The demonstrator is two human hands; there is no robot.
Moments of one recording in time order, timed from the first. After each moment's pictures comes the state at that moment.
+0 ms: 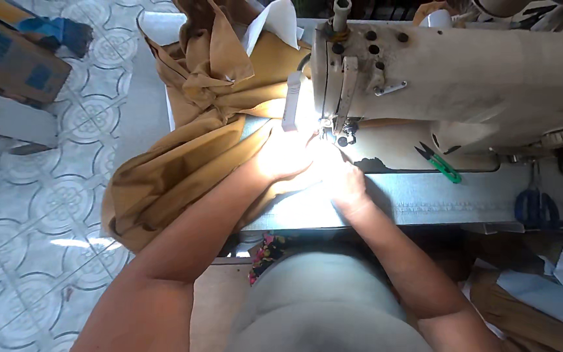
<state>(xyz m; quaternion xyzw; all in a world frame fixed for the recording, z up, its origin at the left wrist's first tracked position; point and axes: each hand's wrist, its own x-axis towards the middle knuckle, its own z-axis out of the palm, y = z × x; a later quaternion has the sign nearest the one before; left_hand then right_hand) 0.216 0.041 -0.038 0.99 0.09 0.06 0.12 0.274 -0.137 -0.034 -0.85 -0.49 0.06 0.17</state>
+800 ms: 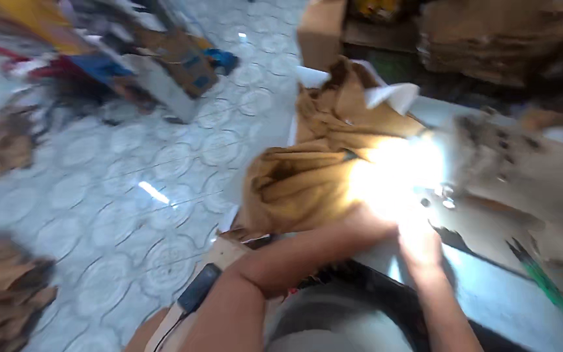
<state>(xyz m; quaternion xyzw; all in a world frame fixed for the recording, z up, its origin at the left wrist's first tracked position) 0.143 -0.024 0.006 0.96 0.14 0.03 0.25 0.261 -0.125 -0.021 -0.87 -0.47 0.05 0.12</state>
